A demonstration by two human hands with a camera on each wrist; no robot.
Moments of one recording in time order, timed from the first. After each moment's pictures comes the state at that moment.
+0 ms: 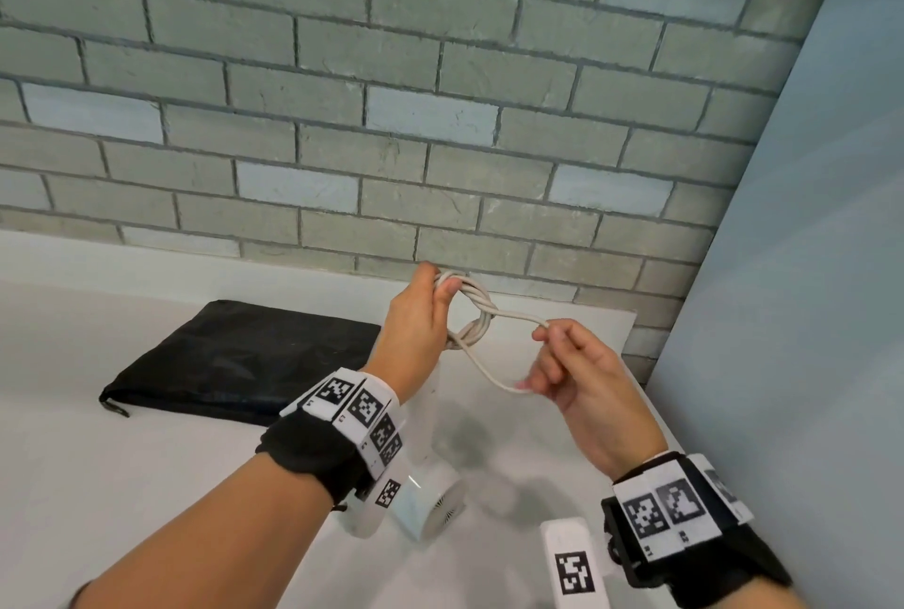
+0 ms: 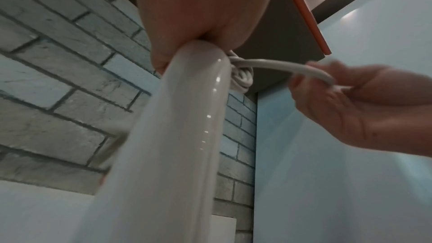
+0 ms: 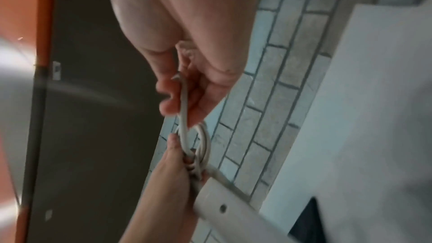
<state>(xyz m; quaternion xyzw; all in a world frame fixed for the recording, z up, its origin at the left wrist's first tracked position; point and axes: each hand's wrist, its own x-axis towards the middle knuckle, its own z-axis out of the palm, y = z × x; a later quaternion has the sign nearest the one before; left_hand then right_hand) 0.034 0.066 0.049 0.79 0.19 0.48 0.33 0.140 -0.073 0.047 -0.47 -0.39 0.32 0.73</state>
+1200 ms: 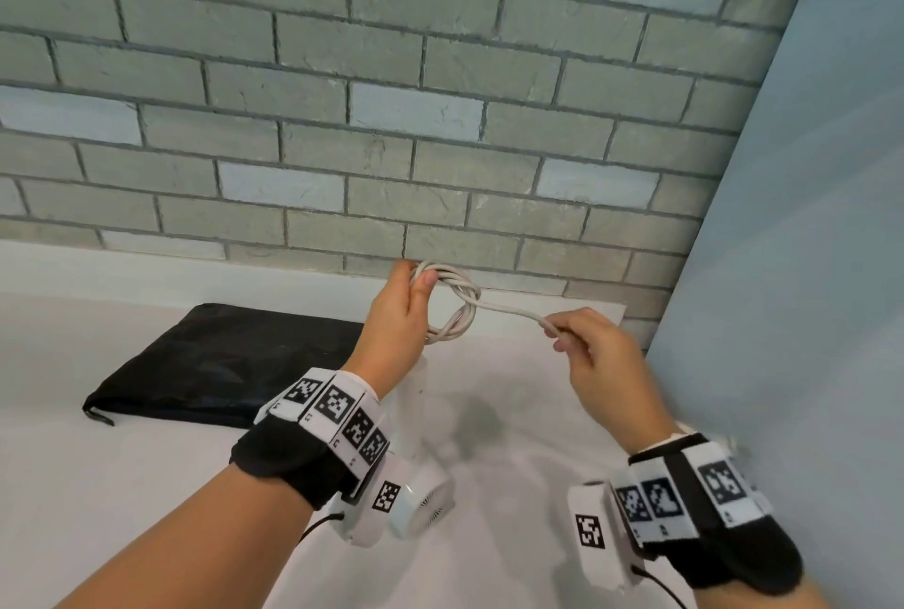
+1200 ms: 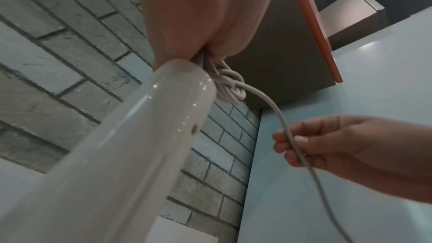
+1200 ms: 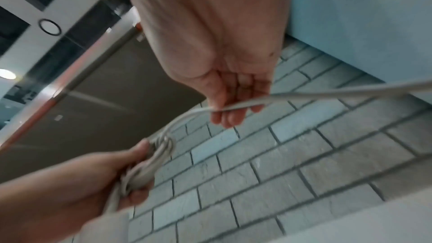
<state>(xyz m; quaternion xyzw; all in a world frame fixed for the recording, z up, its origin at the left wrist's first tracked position) 0.033 0.071 0.051 0.75 0.21 0.46 0.42 0.171 -0.082 0.052 -0.73 -0.53 -0.09 0.42</state>
